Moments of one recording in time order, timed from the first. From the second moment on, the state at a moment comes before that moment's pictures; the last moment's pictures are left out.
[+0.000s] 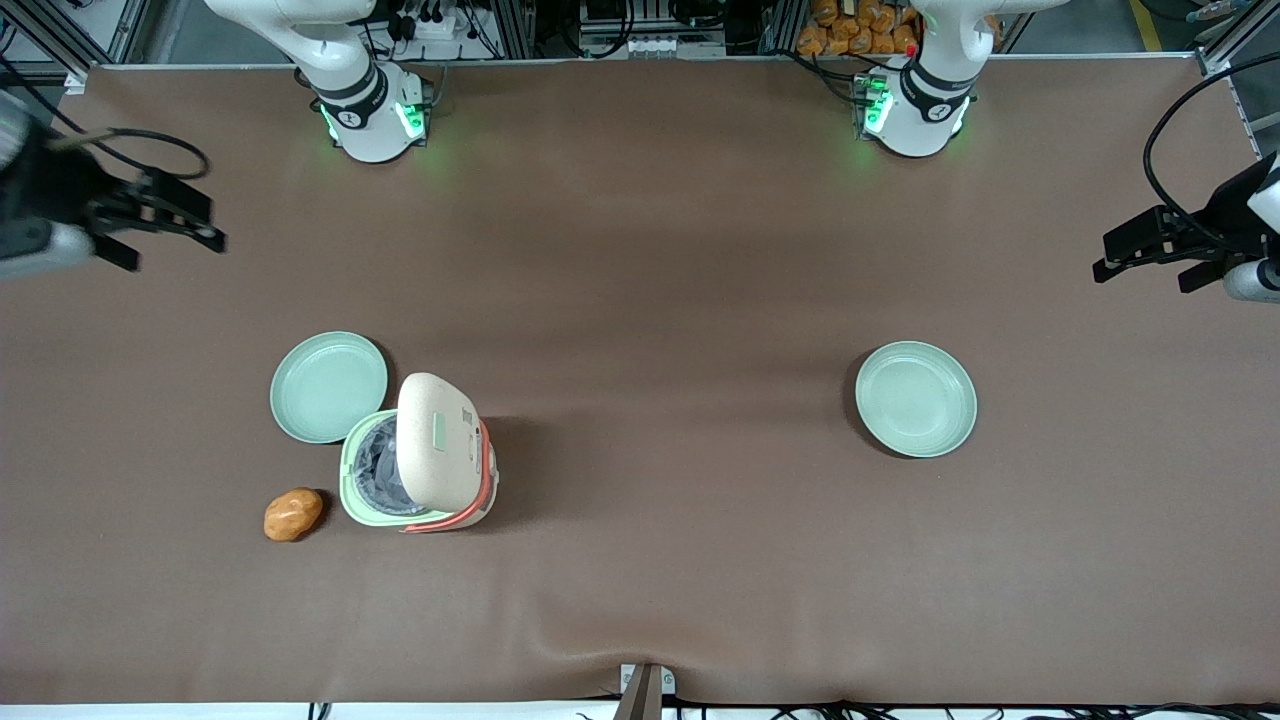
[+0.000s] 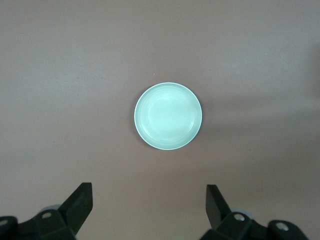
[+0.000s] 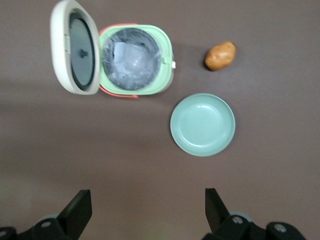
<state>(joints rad) -0.04 0.03 0.08 -1.42 0.13 1.40 -0.04</state>
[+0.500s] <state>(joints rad) -0.05 0.01 0.03 -1.44 0.02 1.35 -0.04</state>
